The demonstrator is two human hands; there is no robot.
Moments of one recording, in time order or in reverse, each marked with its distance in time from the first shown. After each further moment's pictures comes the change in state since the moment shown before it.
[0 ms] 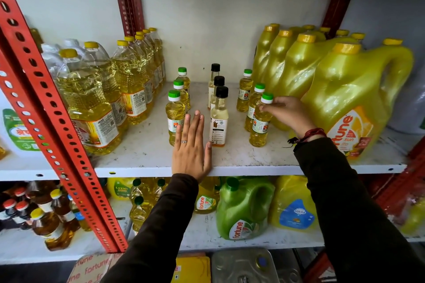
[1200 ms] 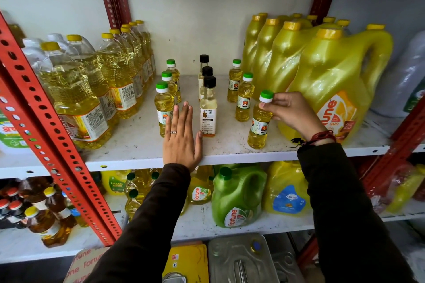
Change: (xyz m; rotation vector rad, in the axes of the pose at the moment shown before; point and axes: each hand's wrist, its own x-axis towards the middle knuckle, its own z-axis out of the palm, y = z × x) left_hand 0.001 0.004 -0.008 -0.019 -0.065 -0.033; right_hand -0.042 0.012 -0.029 0.109 -0.082 -0.070
